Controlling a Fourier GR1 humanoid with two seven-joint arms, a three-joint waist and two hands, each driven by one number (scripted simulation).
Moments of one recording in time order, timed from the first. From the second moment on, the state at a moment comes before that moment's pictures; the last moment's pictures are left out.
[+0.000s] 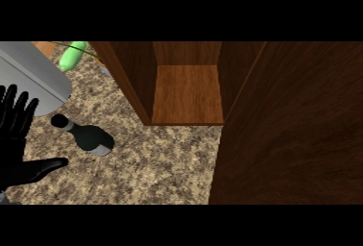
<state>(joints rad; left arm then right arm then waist) 0.00 0.15 0.27 -1.86 0.31 -0.04 0.16 -0.53 -0.23 0.03 -2.49 -0.08 -0.13 1.00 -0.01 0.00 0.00</state>
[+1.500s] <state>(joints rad) -0.08 0.15 0.32 -1.08 0.20 -0.20 -0.38 -0.64 -0.25 0.01 -2.48 -0.09 -0.15 1.03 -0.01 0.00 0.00</state>
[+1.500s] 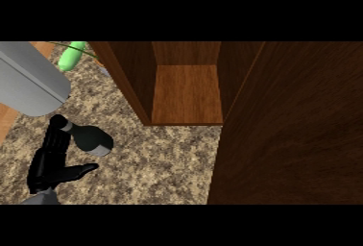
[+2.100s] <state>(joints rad) -0.20 0.19 0.36 -0.75 0.23 -0.29 -0.54 -0.66 -0.25 0.02 -2.48 -0.08 -0.18 1.04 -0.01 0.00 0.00</state>
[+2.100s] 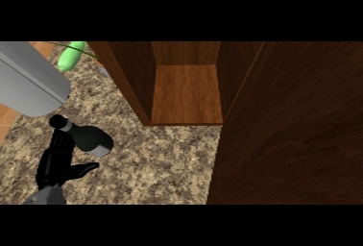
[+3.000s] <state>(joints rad) -0.39 0.23 0.35 -0.42 0.18 -0.37 -0.74 -0.63 -0.26 0.01 -2.48 -0.09 -0.18 1.03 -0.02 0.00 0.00</state>
